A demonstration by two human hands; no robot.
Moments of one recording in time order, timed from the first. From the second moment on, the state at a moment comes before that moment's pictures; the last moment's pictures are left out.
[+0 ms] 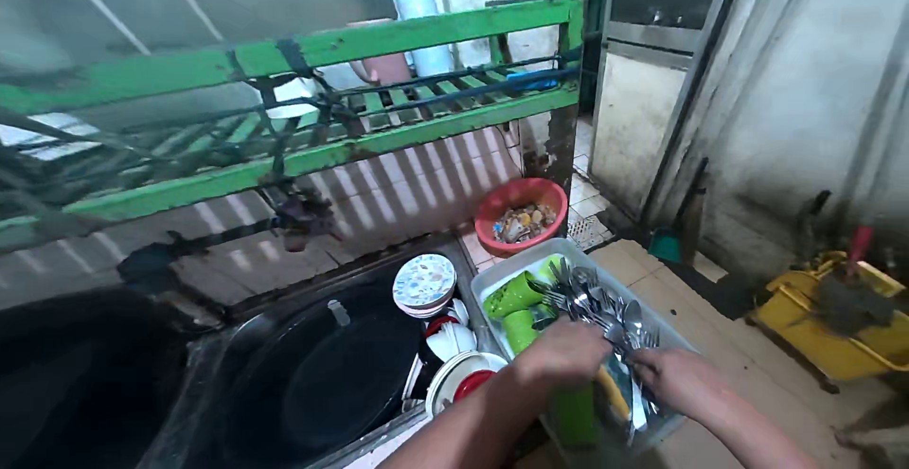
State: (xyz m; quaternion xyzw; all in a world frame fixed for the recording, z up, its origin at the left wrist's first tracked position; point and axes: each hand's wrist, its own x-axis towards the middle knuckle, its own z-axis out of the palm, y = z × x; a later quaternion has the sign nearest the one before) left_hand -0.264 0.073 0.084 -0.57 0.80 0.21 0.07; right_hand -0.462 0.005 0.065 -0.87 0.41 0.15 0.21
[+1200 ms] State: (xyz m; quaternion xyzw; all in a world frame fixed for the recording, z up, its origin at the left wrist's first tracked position) left_hand -0.281 0.144 0.074 -0.50 0.84 0.19 -0.03; right_hand -0.457 0.017 0.071 -0.77 0.43 -0.08 0.47
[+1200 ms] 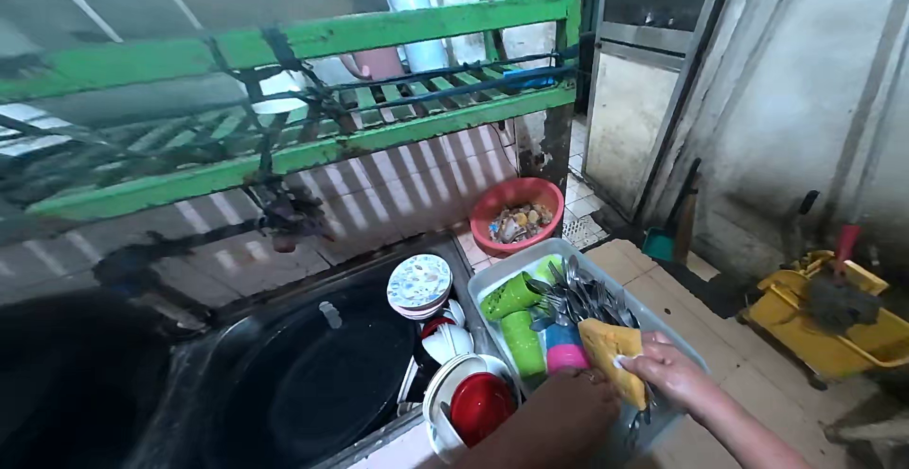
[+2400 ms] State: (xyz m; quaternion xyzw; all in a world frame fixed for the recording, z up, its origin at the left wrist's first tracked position) left_hand -0.252 0.085 0.095 -0.63 0.45 0.34 -0.54; right_hand -0.390 0.040 0.079 -0.38 0.30 -0.25 0.84
